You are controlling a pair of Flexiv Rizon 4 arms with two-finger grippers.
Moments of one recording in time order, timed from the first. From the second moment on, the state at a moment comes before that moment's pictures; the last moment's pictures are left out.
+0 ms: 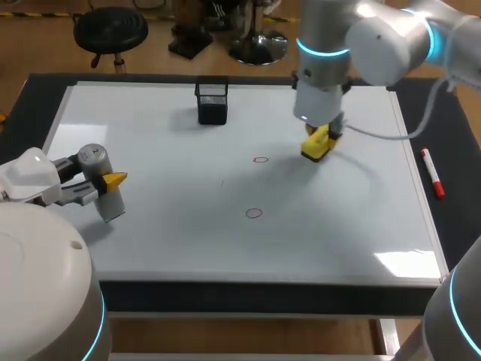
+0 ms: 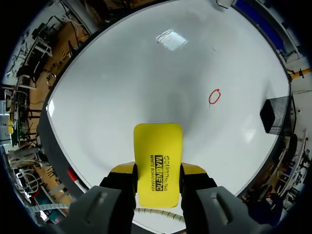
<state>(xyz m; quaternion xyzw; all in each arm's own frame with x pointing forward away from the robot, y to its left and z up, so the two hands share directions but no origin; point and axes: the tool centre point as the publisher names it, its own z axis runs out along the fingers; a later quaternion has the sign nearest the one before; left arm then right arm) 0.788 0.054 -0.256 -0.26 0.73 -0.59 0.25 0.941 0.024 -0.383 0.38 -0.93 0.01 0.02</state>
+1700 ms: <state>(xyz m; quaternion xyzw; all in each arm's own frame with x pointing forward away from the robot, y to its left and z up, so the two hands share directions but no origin) 0.788 0.054 -0.255 -0.26 0.73 -0.59 0.25 0.891 -0.068 -0.393 0.26 -0.97 0.00 0.02</state>
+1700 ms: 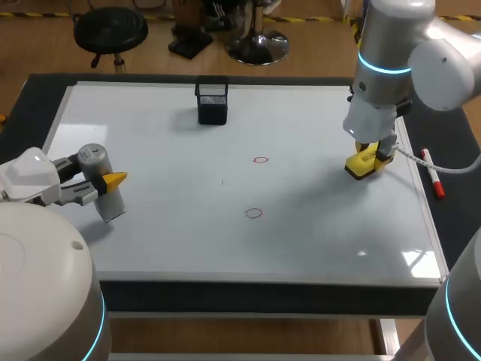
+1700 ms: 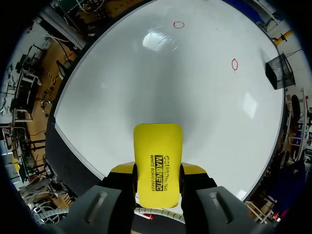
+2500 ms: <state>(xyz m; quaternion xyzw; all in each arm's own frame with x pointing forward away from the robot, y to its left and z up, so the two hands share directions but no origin) 0.865 -0.019 -0.227 -0.15 0.75 -0.62 0.20 0.890 -0.069 -0.393 0.26 -0.97 0.00 0.02</state>
